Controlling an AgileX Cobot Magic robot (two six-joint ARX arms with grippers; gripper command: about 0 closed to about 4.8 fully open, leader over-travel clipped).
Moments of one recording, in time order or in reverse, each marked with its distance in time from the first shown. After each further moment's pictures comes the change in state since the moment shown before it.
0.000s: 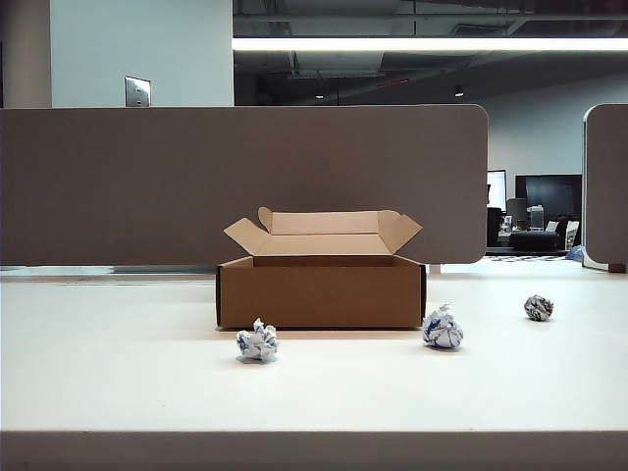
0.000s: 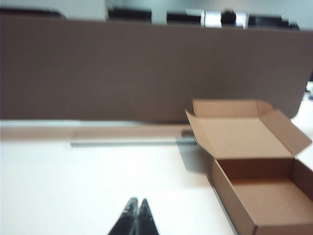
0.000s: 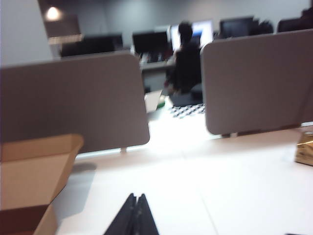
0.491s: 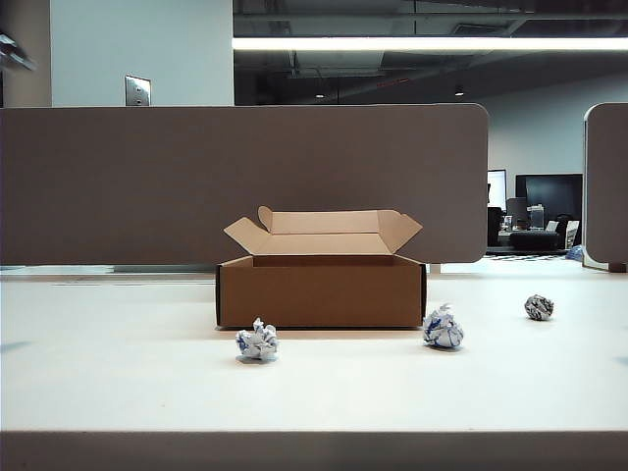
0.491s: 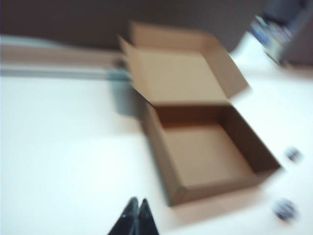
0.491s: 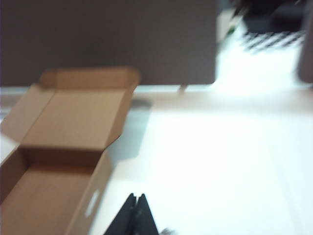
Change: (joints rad) left arm -0.083 0.583 0.262 -0.012 0.220 -0.108; right arm 0.045 0.633 0.361 -0.068 -0.246 -0.012
